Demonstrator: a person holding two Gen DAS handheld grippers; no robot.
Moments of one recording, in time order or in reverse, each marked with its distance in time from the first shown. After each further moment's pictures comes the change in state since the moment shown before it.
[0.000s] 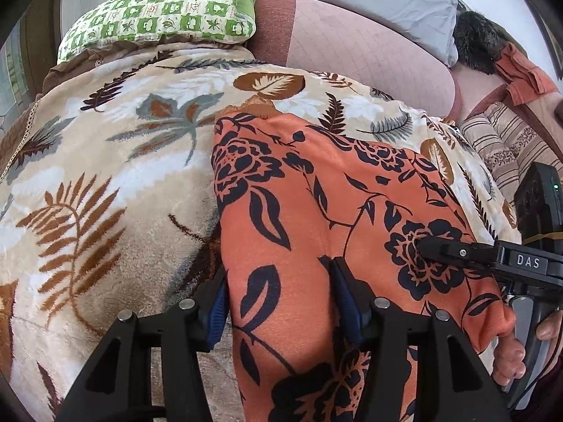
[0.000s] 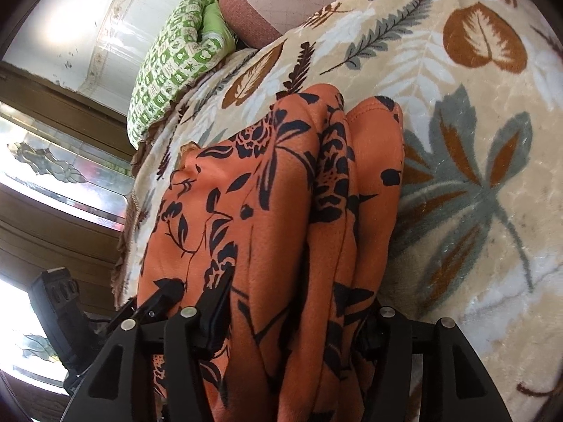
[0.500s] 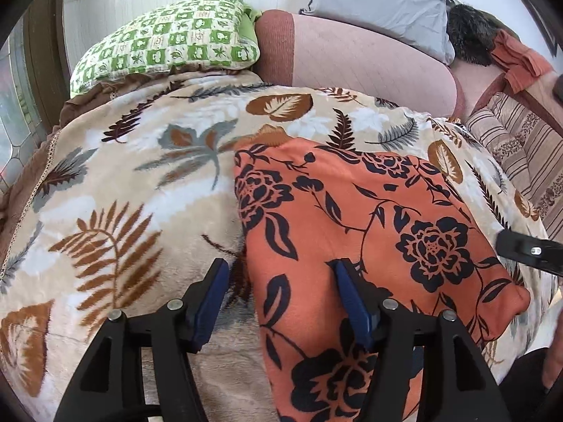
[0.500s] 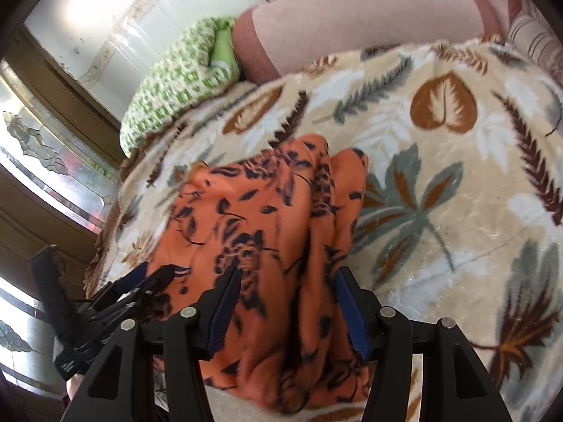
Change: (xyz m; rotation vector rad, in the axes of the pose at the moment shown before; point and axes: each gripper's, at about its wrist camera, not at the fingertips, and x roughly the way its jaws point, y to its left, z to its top) left arm -0.024 0.002 -0.003 0.077 -0.078 0.090; right arm -0.071 0.038 -0.030 -0.100 -0.164 -0.166
